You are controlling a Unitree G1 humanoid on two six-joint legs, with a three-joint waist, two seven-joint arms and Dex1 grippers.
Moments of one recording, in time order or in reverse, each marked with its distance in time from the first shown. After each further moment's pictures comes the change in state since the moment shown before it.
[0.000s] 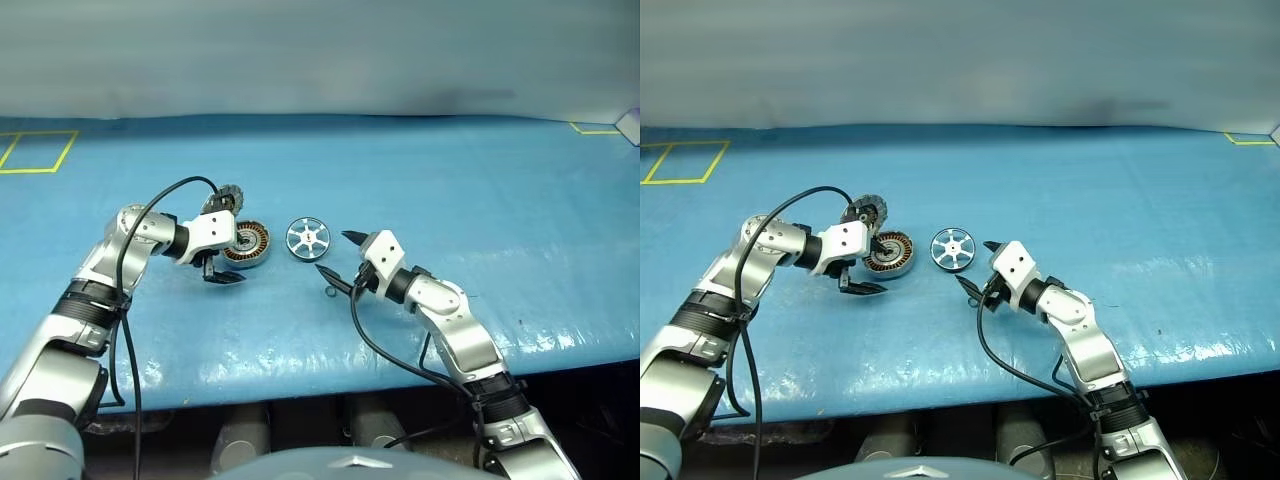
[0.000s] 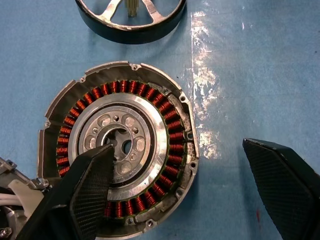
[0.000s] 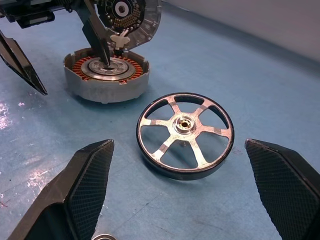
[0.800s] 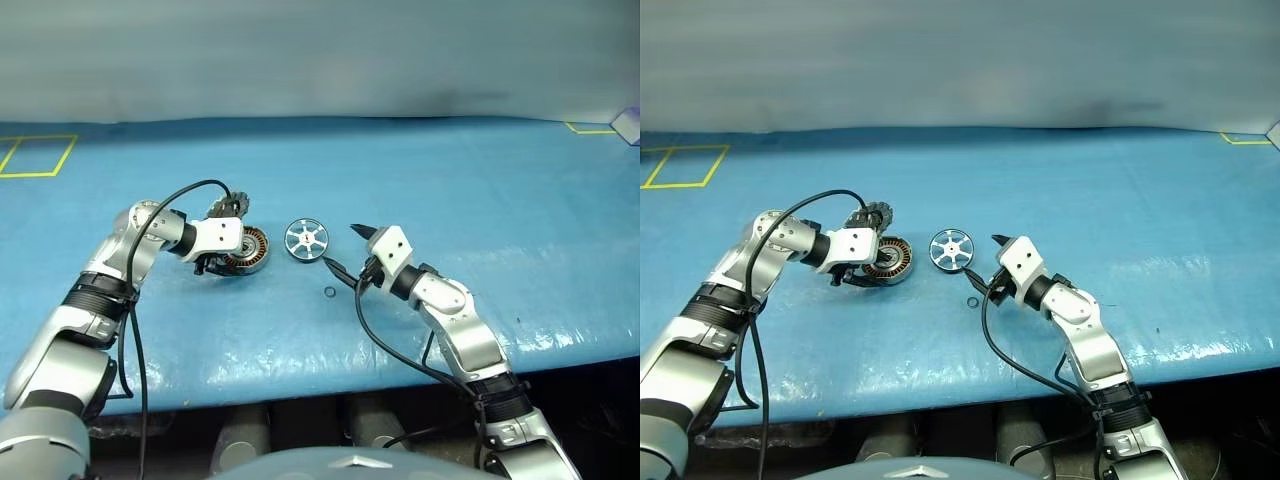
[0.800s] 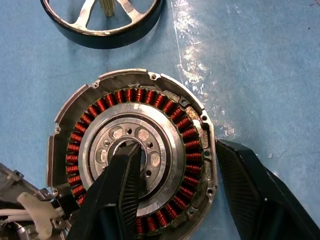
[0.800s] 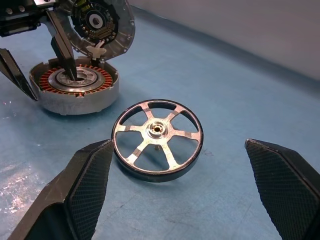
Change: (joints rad) left arm -0.028 -0.024 -0.036 0.050 0.117 -0.109 -0.043; right arm 0.004 -0.001 -0.028 -0.005 -0.001 -0.015 -0.037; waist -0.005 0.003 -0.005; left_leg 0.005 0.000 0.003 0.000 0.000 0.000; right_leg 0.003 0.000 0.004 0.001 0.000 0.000
